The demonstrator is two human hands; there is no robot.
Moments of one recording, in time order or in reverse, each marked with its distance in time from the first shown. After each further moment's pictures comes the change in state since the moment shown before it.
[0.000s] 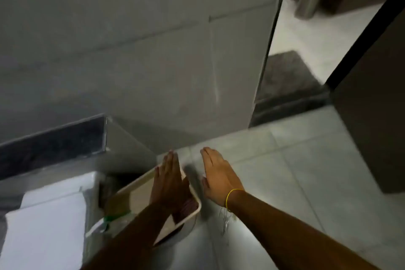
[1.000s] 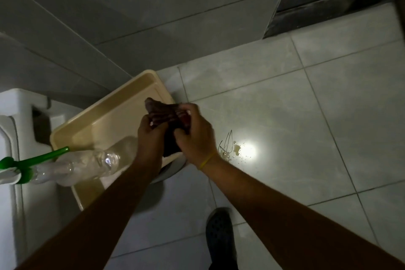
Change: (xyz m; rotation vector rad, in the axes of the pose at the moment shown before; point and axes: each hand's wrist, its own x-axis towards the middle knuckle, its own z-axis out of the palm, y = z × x) left_hand 0.038 -0.090 0.214 -1.325 0.129 -0.567; right_hand 0.056 0.056 0.269 0.763 0.185 0.234
